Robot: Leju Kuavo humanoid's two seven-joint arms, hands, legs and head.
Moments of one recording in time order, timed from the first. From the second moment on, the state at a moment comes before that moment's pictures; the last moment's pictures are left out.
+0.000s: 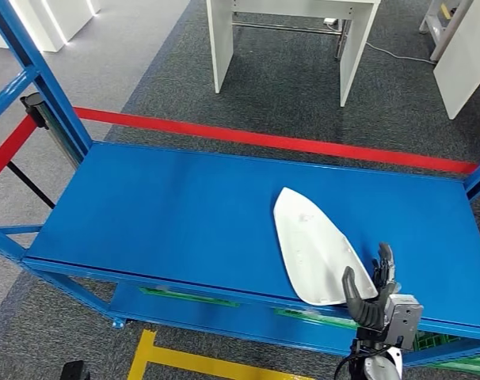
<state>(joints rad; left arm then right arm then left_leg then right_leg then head) -0.10 -0.17 1.22 -0.20 -1.10 0.07 -0.29 0.08 0.18 -0.10 -1.25 0.04 -0.05 -0.61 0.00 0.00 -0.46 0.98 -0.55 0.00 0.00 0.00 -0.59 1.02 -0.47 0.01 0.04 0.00</state>
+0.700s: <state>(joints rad) -0.10 -0.17 1.22 -0.20 -1.10 0.07 -0.29 0.06 0.18 -0.12 -1.22 -0.01 0.02 -0.56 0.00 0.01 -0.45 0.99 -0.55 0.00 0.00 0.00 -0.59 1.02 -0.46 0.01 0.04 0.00</state>
